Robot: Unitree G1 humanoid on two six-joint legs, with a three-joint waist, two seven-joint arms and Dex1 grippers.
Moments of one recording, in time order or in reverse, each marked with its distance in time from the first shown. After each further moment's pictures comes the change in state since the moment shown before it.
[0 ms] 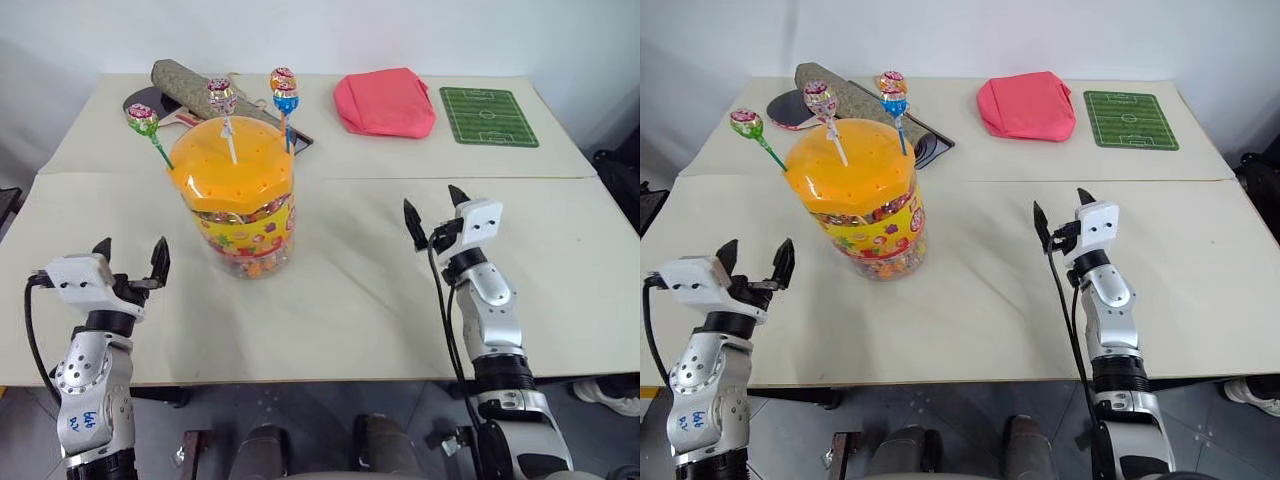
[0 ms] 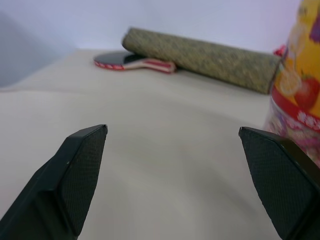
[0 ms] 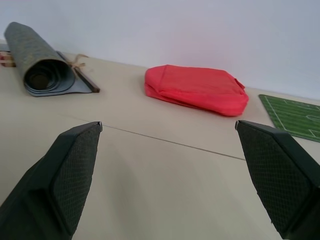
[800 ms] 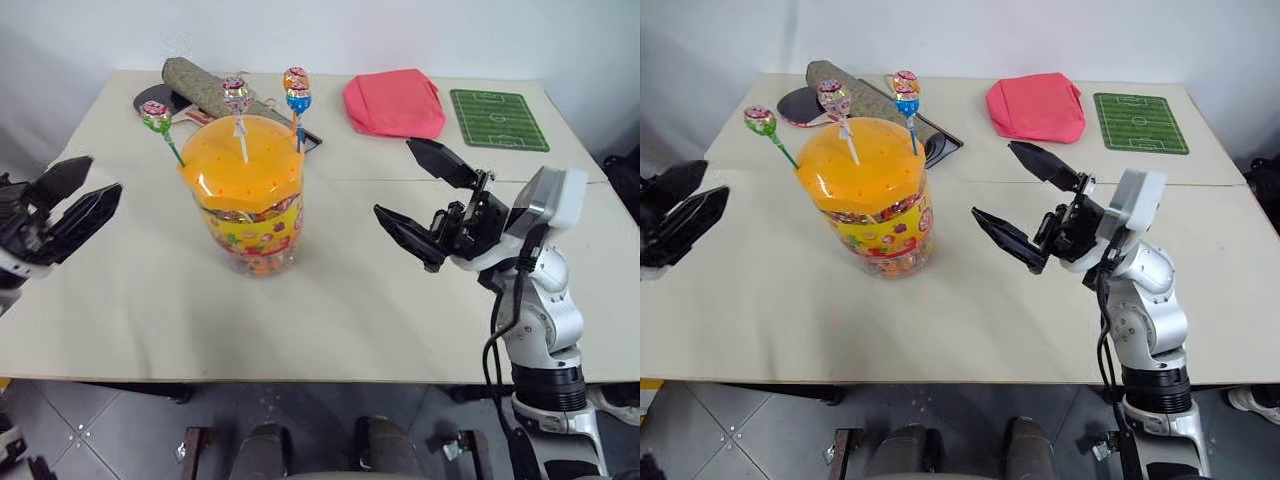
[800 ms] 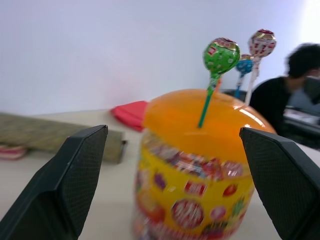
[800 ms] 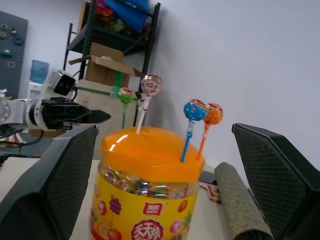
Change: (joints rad) left arm -0.340 0.494 0.122 0.289 -0.628 0.308 -0.749; right arm 0.025 -0.137 0.063 -0.604 0.523 0.256 0.532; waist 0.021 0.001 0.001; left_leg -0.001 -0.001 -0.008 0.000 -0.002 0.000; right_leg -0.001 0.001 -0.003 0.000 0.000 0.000
